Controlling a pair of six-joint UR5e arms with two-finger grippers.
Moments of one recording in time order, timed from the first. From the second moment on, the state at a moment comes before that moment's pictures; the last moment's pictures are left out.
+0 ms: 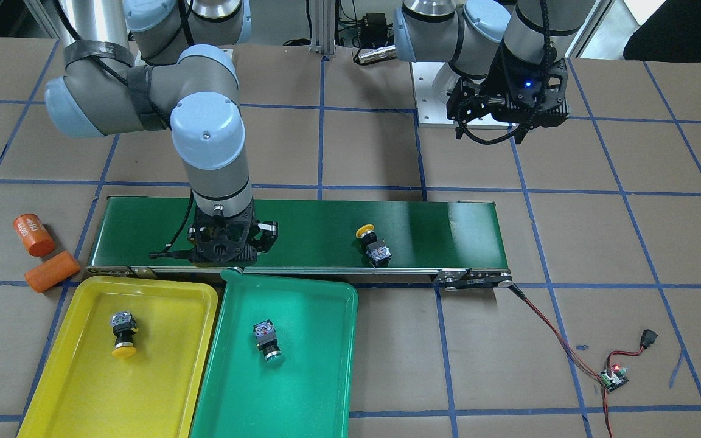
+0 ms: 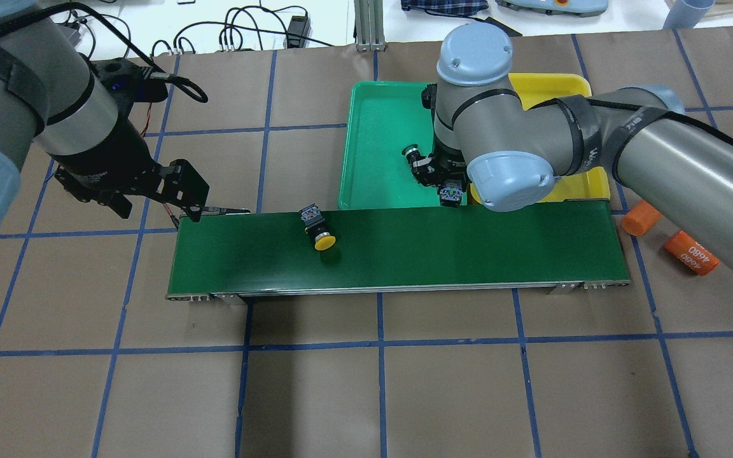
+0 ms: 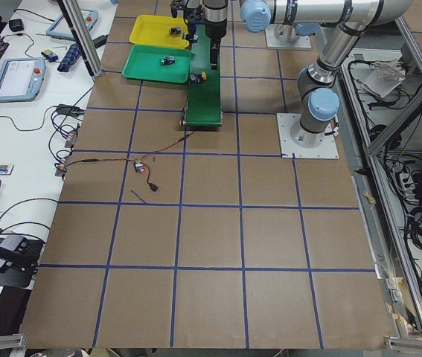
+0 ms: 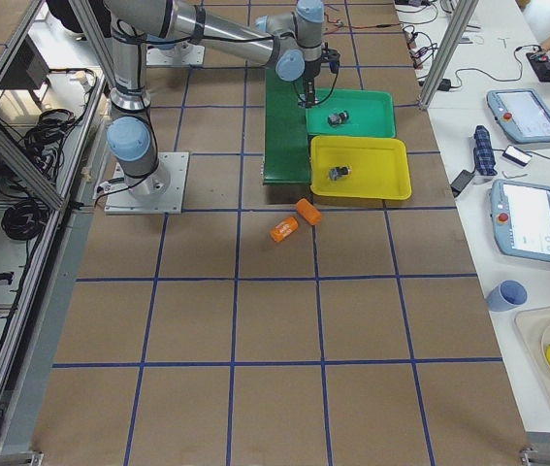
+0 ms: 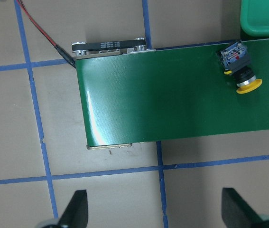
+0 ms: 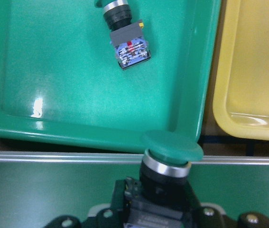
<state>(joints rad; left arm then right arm) -1.54 -1.43 -1.75 -1.56 1.59 0.12 1.77 -1.26 1.73 -2.11 -1.62 0.12</state>
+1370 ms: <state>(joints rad) -1.54 -1.43 -1.75 -1.56 1.59 0.12 1.73 -1.03 1.58 -2.20 -1.62 0.03</state>
